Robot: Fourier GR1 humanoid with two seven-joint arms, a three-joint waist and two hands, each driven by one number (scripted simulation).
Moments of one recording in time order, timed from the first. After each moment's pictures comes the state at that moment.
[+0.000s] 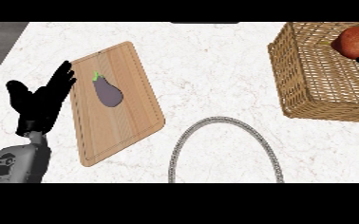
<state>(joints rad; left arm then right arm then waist) -0.21 0.26 0.16 -1.40 0.05 -0.06 0.21 -0.48 -0.51 -0.49 -1.41 0.43 0.12 0.10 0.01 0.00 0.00</state>
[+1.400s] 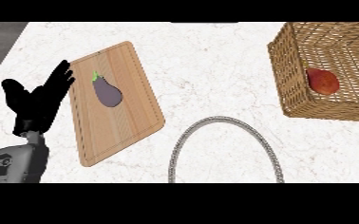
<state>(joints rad) -0.21 0.26 0.18 -1.41 0.05 -0.08 0.24 -0.47 -1.01 -0.93 -0.65 -0.01 0.49 -0.12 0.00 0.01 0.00</state>
